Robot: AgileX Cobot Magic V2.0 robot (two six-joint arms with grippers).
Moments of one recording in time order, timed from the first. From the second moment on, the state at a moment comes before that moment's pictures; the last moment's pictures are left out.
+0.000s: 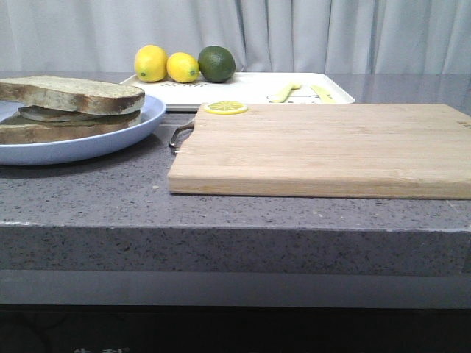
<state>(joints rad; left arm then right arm) 0.21 1.67 -1.20 -0.66 0.94 0.33 0.47 0.60 -0.85 0.02 0.85 0.10</state>
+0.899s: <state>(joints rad) 0.19 1.66 -1.34 -0.77 1.03 0.43 0.47 0.60 -0.85 0.02 0.85 0.10</state>
